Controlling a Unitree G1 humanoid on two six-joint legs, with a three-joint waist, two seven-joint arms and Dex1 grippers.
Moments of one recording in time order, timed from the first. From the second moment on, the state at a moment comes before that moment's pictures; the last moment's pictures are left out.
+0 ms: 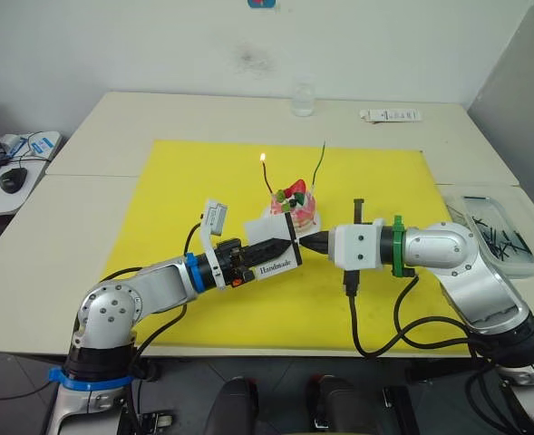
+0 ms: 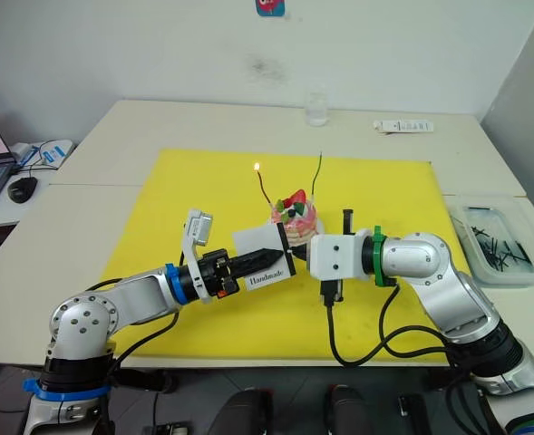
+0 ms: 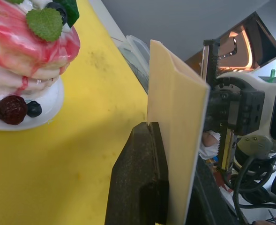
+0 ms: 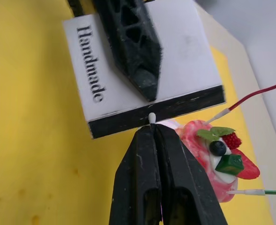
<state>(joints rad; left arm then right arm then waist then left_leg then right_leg) -0.36 0.45 0.12 -0.24 -1.42 1.08 -0.25 -0.53 -0.74 0.38 -0.42 -0.06 0.21 1.05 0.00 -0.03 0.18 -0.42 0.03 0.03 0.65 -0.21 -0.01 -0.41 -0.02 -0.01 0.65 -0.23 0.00</state>
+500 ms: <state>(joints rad) -0.37 0.52 0.16 -0.25 -1.62 1.08 -0.22 -0.61 -0.87 0.14 -0.41 0.15 0.38 1.16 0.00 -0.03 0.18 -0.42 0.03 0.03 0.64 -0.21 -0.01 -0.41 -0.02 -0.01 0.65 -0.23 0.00</state>
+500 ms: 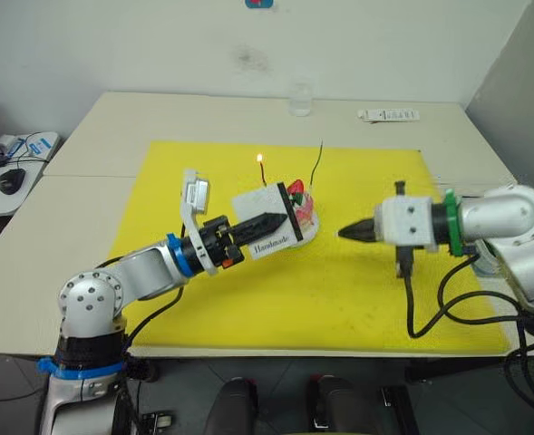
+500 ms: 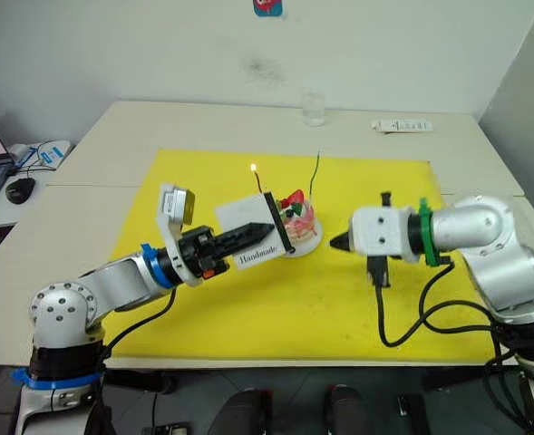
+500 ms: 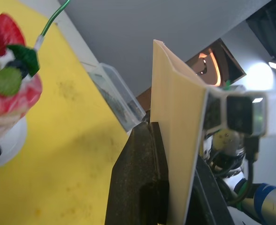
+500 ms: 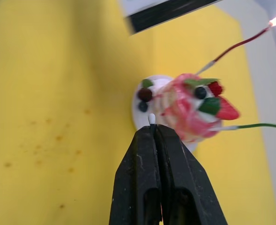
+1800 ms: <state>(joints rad) -0.29 0.55 0.10 -0.43 -1.60 1.06 -0.24 -0.78 -0.58 0.13 0.03 0.10 0.37 0.77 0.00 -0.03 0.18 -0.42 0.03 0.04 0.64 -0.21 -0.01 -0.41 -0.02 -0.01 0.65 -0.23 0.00</state>
